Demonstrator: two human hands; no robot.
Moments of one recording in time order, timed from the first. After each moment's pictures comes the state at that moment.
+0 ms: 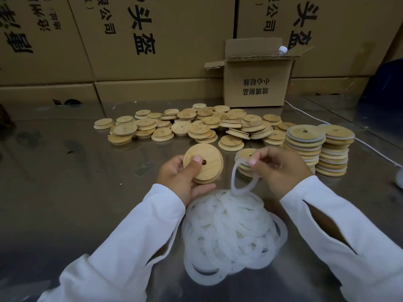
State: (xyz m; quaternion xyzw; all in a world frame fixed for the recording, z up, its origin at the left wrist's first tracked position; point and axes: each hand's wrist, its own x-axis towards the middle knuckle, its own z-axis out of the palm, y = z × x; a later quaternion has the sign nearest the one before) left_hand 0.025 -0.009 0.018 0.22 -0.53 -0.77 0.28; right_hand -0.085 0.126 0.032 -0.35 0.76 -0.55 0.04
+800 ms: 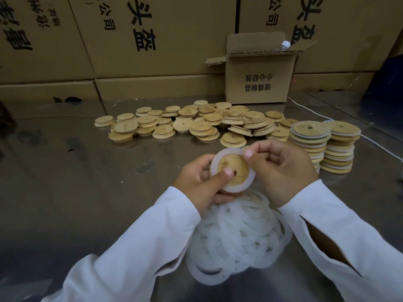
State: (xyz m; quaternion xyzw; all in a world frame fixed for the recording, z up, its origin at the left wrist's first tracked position) left_hand 0.031 0.013 0.022 0.13 -0.64 -0.73 0.20; right_hand -0.062 0.120 0.036 -0.33 0.67 -0.66 0.04
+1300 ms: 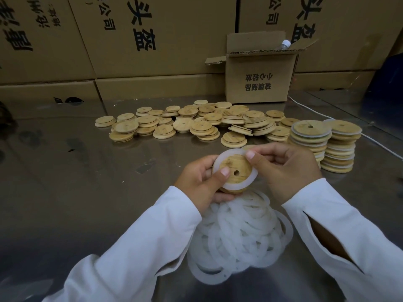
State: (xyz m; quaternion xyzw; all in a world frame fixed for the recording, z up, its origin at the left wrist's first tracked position) left_hand 0.031 0.011 0.019 0.09 -0.68 -0.70 0.19; right_hand -0.064 0.123 0.036 -0.31 0.71 -0.64 0.02
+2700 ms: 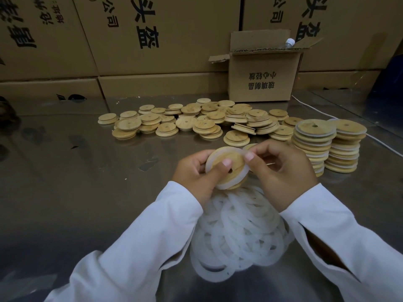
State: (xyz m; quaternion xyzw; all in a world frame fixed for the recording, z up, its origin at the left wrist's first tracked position) left_hand 0.028 0.007 0.018 0.13 -0.68 -0.67 0.28; right_hand -0.060 0.120 0.030 -0.39 0.73 -0.56 -0.04
